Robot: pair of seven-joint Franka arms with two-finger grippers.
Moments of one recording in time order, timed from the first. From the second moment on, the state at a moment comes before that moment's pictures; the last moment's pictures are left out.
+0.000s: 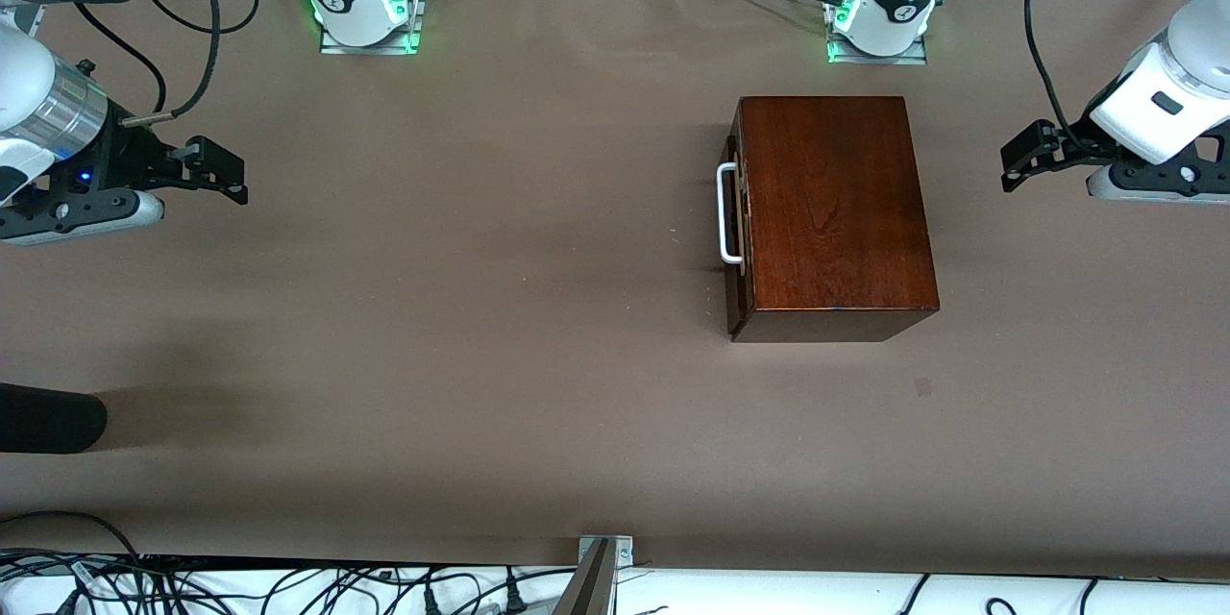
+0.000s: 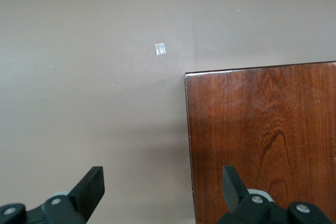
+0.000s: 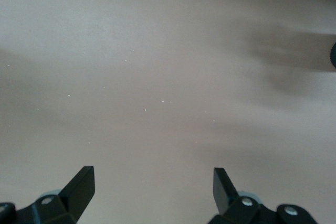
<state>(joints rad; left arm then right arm) -0.03 -0.01 -0.05 -1.67 0.05 1.67 -0.04 0.31 0.15 -0.21 -1.48 0.06 1.62 -0.08</state>
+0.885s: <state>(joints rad) -0.05 0.10 -0.36 -1.67 -0.02 1.53 -0.21 0.31 0.15 -0.21 -1.48 0.06 1.60 -0.08</state>
